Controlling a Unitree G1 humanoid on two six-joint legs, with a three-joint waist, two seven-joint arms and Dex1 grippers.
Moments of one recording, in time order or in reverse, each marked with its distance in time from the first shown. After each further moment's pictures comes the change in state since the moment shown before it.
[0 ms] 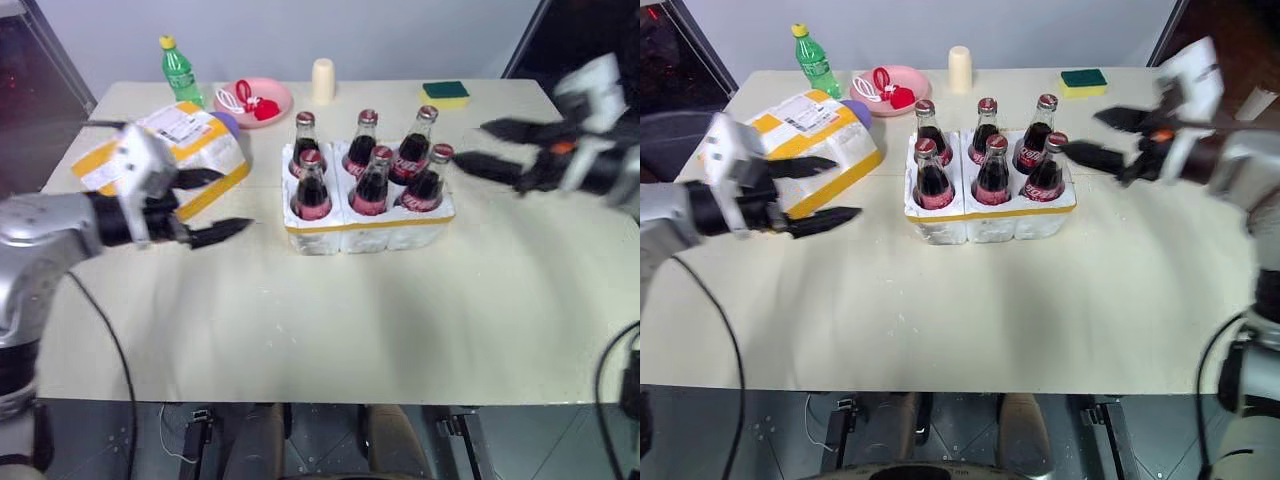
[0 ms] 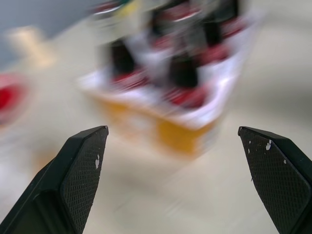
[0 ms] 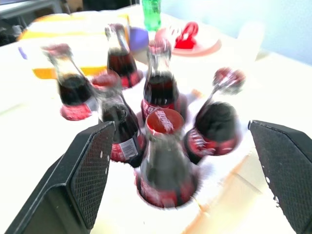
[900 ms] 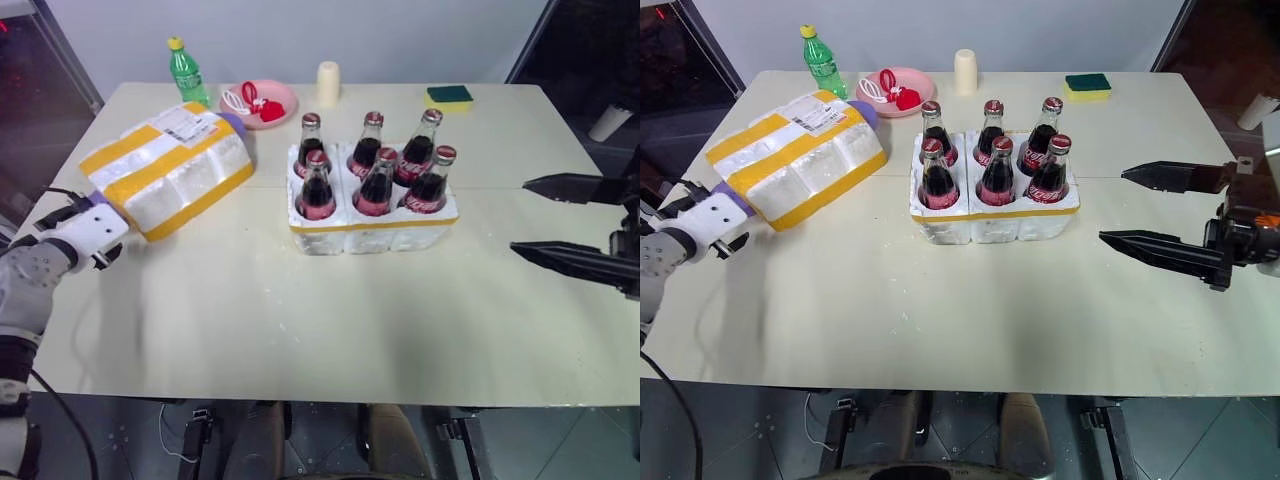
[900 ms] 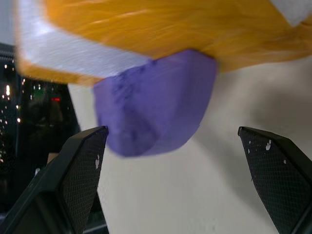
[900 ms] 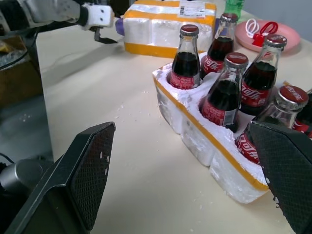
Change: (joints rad) left arm -0.085 -0.059 -0.390 0.905 0.869 -0.663 0.415; right arm 0.523 -0.084 -0.447 -0.407 0.309 0.083 0.142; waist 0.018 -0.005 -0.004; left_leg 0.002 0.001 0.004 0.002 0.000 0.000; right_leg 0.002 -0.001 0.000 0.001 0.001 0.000
